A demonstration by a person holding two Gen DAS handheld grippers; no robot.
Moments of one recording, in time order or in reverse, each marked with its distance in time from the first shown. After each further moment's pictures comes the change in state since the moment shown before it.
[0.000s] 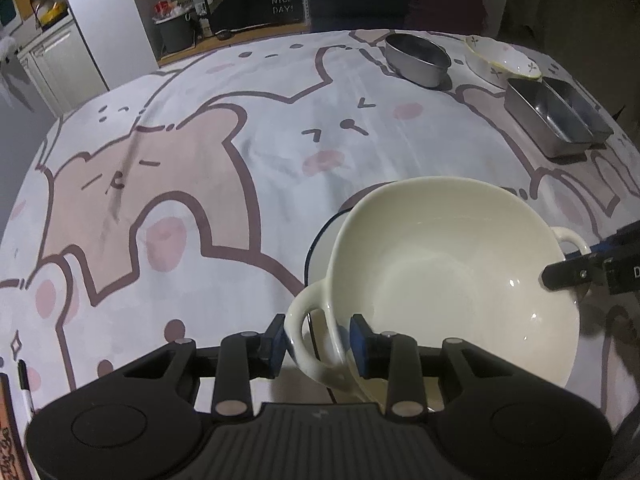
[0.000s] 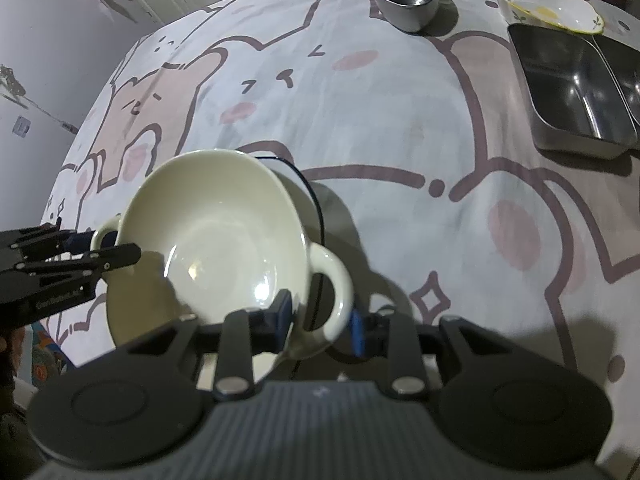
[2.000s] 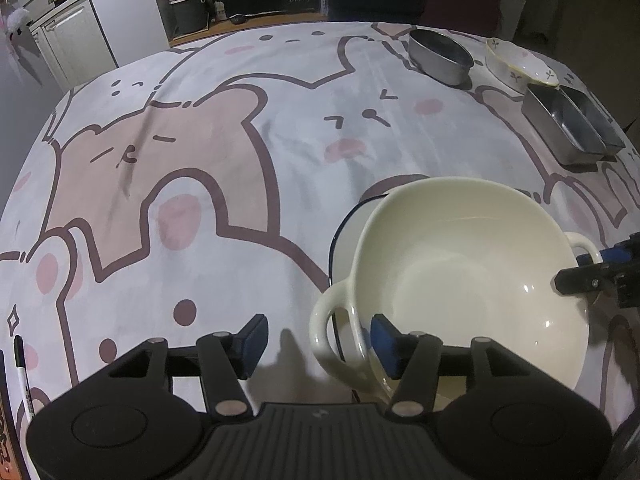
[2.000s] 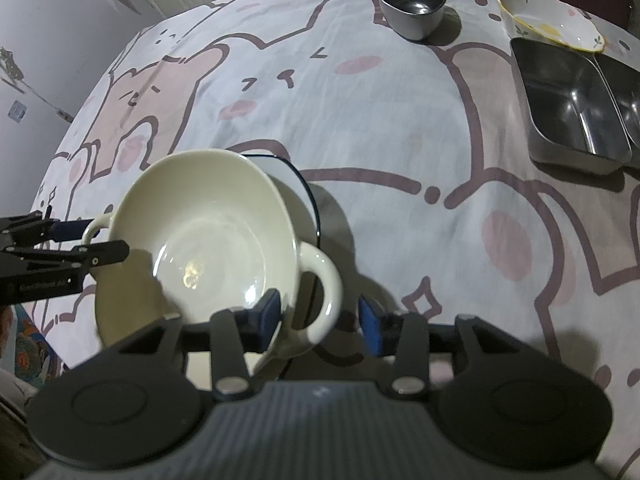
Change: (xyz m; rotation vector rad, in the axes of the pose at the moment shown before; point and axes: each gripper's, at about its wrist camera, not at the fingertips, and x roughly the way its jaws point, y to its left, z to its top) left arm 0.004 0.015 -0.002 -0.071 0.037 -0.014; right arm 0.000 0.003 -0.003 -0.046 -0.015 -0.044
